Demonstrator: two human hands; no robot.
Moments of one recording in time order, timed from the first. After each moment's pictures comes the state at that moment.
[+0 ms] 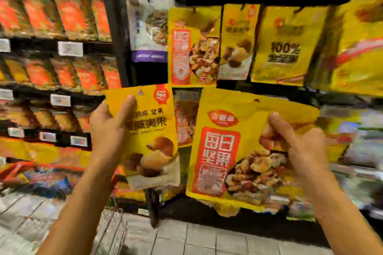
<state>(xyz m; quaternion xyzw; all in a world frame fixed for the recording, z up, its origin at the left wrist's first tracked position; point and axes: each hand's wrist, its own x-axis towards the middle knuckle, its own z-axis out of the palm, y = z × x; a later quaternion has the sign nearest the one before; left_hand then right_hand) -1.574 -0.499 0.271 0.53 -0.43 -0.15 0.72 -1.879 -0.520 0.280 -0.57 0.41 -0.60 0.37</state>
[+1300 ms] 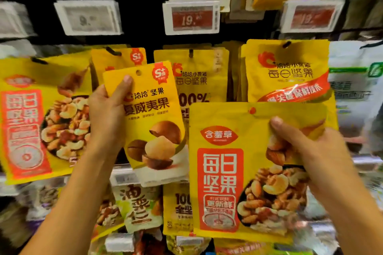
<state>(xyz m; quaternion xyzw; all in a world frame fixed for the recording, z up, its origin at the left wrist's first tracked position) -1.796 -0.781 0.371 0.36 -0.46 -0.29 0.76 -2.077 -0.695 0.355 -0.56 0.43 -0.64 0.30</state>
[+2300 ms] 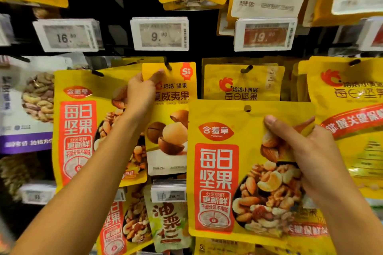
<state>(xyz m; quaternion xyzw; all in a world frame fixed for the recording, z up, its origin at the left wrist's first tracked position) -1.729 -0.844 0.410 0.43 -0.48 -0.27 0.71 -1.980 -0.739 0.368 -0.58 0.36 -0.64 0.34</state>
